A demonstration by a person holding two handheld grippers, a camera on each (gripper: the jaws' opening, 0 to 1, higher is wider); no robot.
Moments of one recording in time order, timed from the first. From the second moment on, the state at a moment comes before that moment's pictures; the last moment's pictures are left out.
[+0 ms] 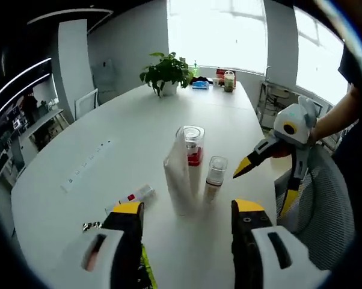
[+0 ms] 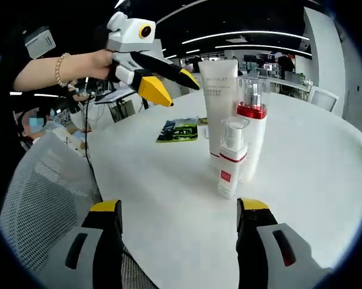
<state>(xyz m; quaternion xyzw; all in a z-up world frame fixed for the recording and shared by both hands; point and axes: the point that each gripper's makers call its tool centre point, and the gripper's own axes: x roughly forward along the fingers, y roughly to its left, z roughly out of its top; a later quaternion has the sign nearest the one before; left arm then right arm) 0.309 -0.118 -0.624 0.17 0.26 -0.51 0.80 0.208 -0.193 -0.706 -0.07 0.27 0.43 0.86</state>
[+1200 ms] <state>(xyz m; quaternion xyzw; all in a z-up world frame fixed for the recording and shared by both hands) 0.248 -0.030 -0.640 0.06 0.31 -0.38 0.87 0.210 -0.194 -0.681 -0.06 0.26 0.40 0.88</state>
